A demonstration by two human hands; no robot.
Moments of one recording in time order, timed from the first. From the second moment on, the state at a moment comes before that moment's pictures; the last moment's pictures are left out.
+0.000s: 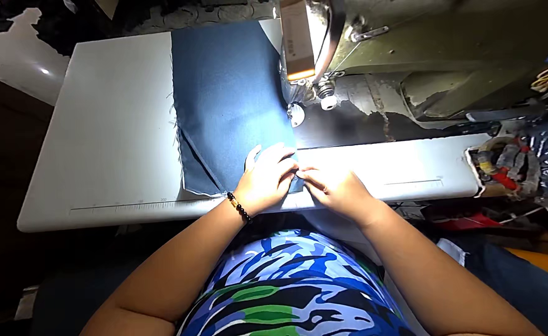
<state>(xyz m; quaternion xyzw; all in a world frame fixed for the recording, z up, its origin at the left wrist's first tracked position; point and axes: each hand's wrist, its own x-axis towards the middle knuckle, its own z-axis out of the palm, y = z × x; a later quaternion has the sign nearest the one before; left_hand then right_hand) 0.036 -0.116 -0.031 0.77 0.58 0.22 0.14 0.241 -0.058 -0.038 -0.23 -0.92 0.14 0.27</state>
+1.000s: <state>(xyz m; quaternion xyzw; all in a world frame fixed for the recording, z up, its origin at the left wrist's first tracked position) -0.006 -0.034 -0.038 0.76 0.57 0.28 0.14 0.217 0.010 -0.037 -0.20 -0.94 0.13 0.25</state>
